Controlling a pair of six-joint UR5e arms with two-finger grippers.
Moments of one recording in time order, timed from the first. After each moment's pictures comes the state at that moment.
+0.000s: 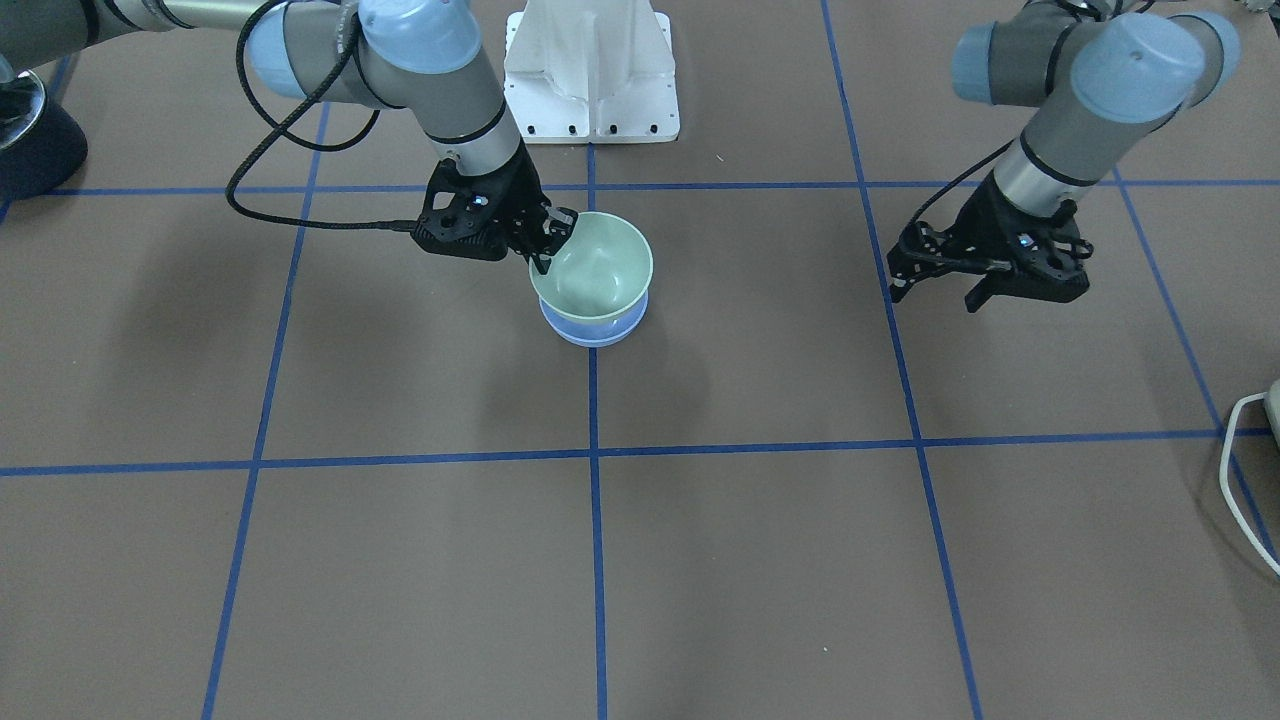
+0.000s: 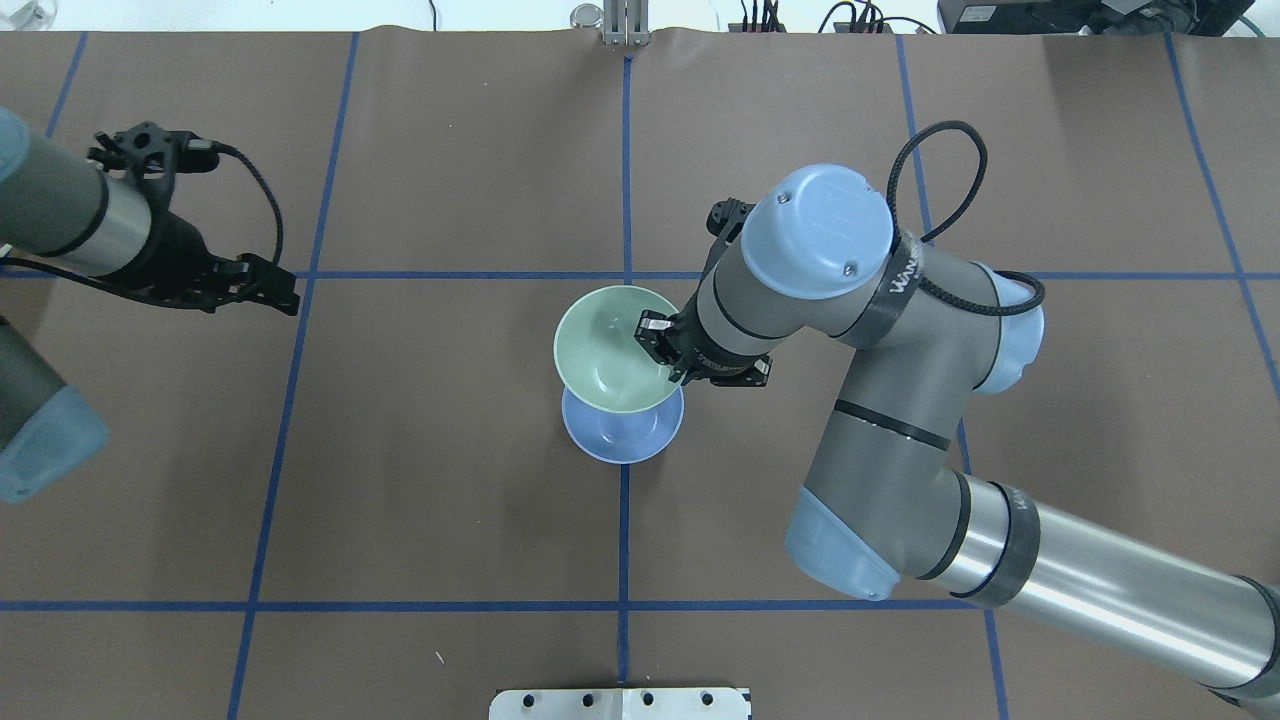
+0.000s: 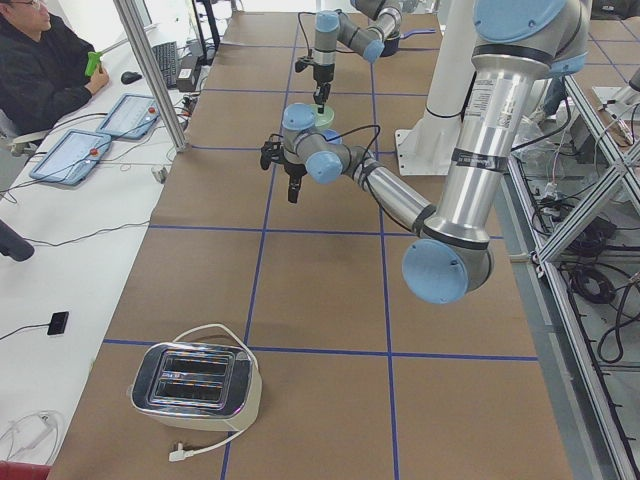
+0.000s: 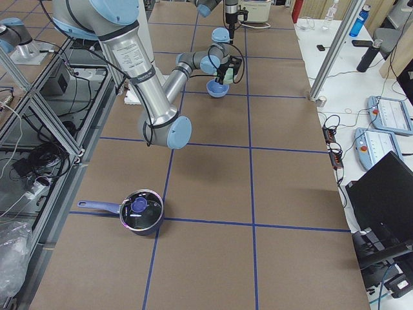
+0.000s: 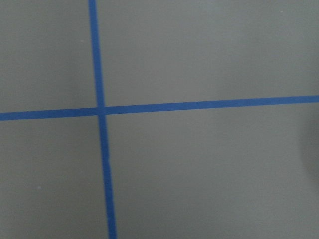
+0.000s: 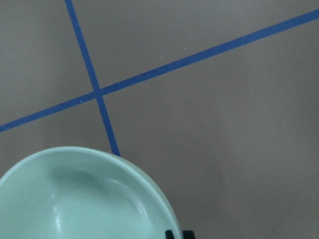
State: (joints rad) left arm -0.92 -1.72 -1.89 -1.90 -2.17 -0.86; right arm 0.52 -0.93 1.79 -1.51 1.92 1.57
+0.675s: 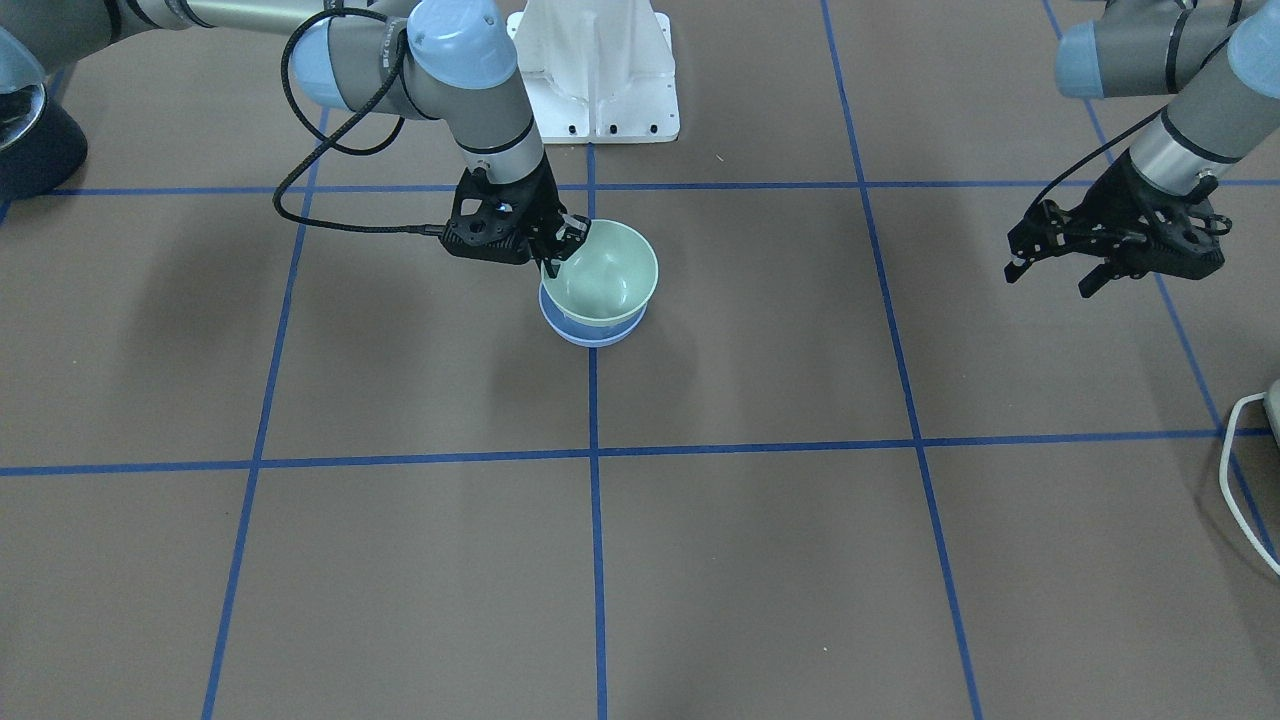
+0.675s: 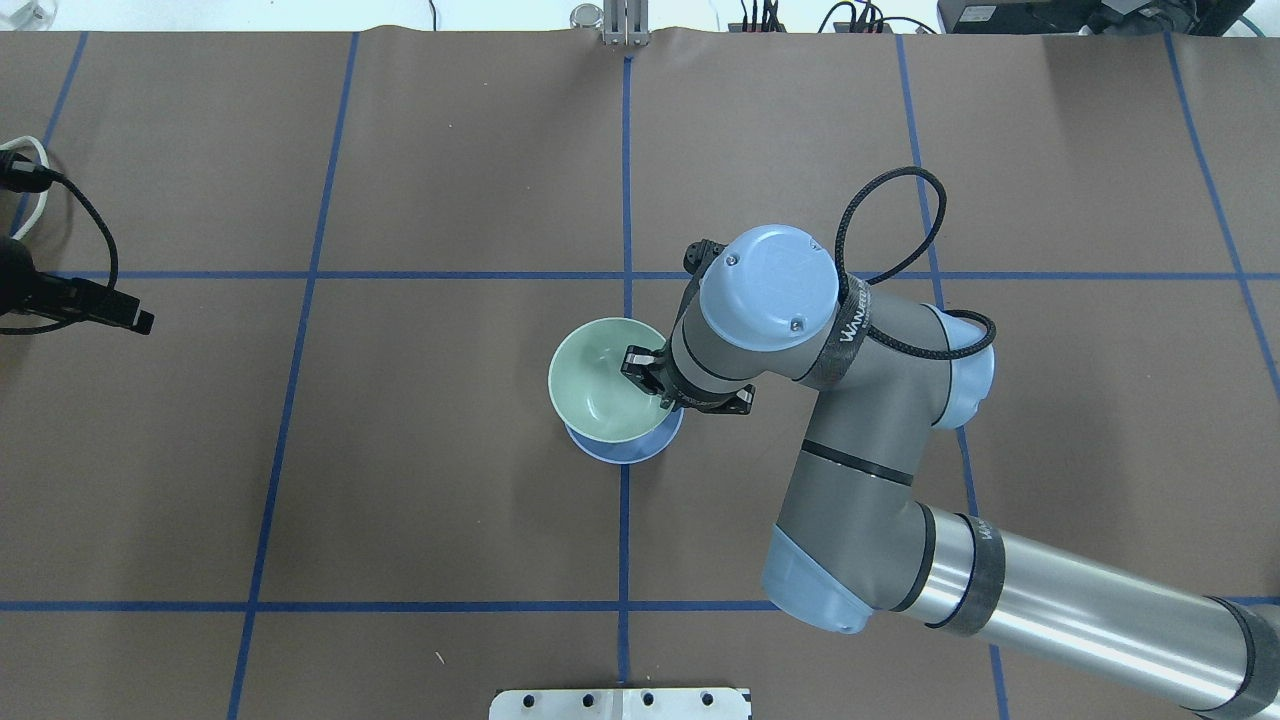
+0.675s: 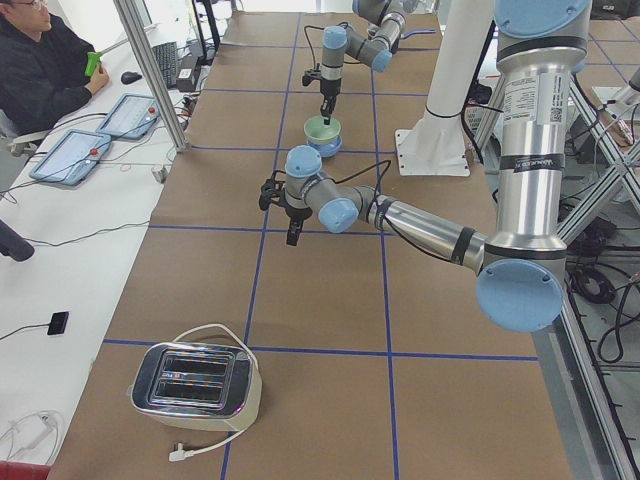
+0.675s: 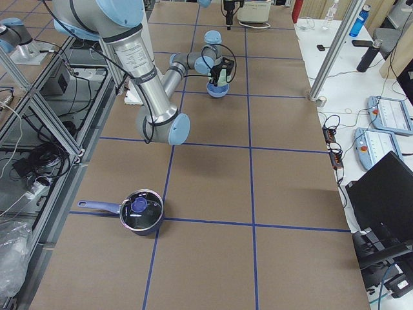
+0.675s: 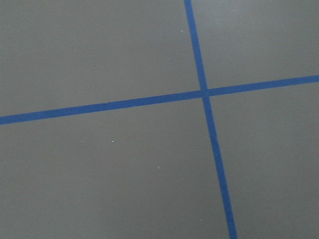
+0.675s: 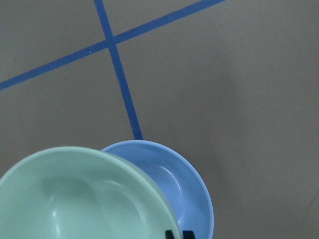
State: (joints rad) left arm -1.04 -1.54 -1.89 -2.00 -2.24 -0.68; right arm 0.48 -0.93 1.75 -1.50 1.88 1.56
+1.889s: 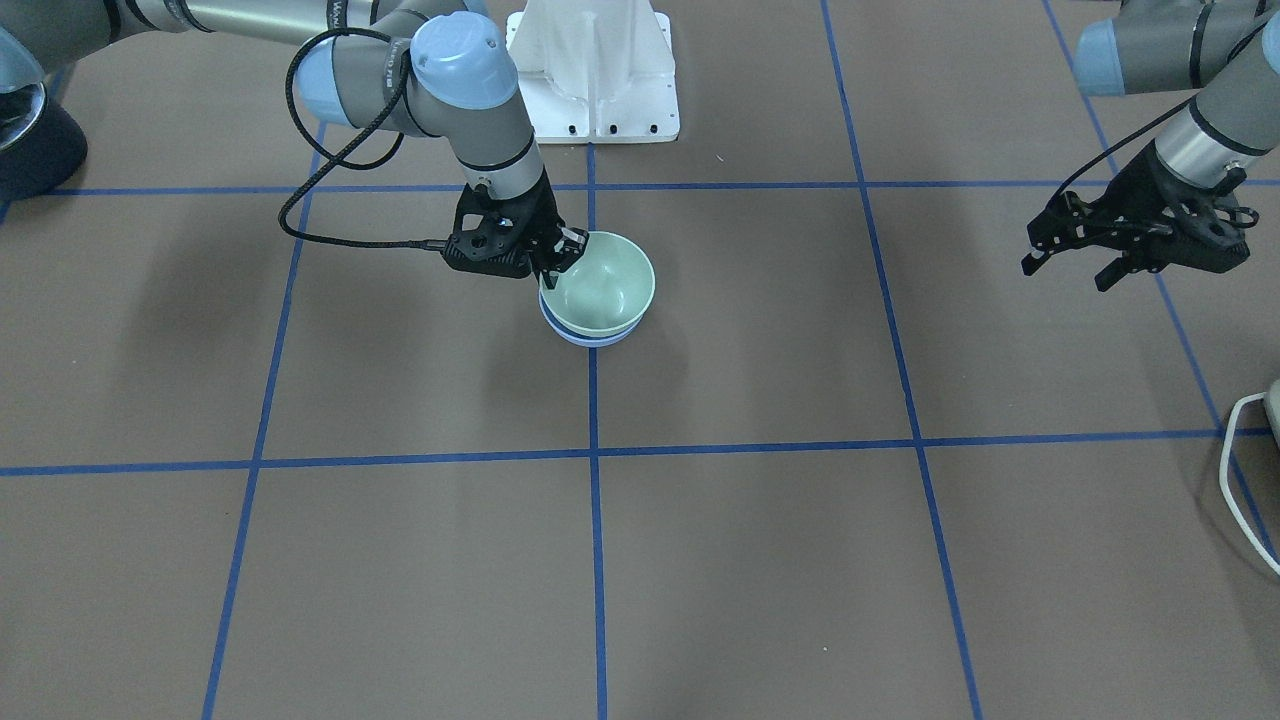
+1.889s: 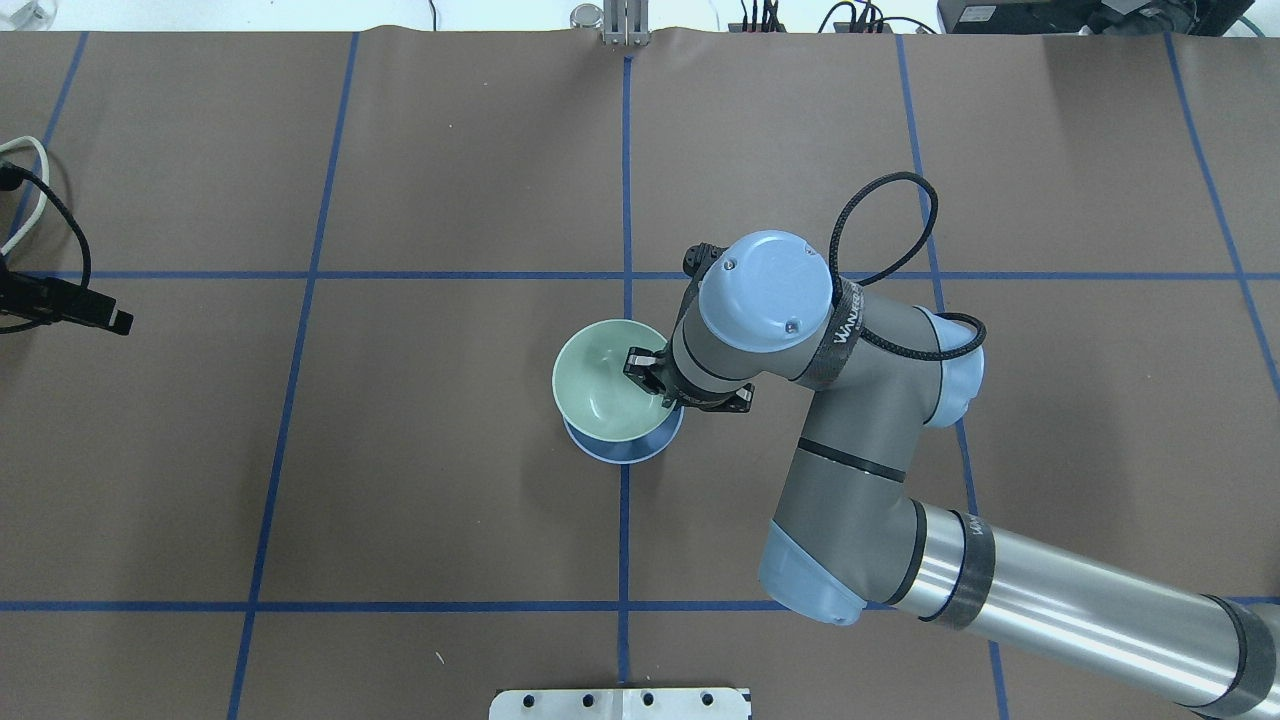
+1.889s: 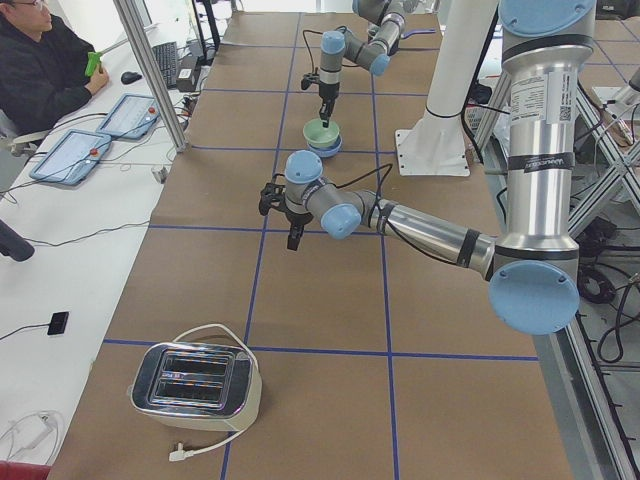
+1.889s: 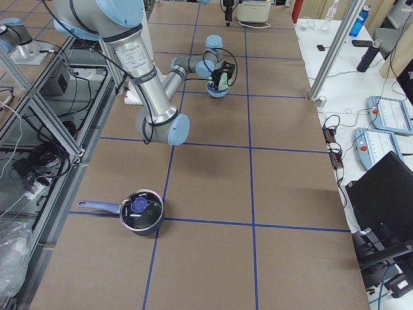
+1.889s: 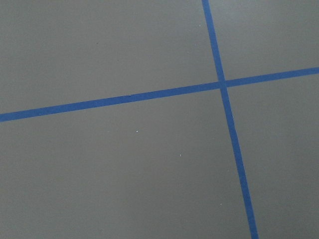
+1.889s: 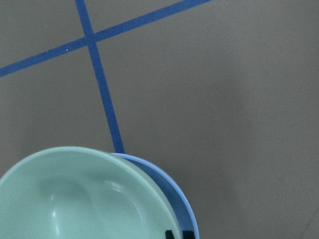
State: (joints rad) left arm -1.06 -1.52 -1.89 -2.01 -2.27 -0.66; right arm 0.49 -0.93 1.71 -1.46 1.87 1.55
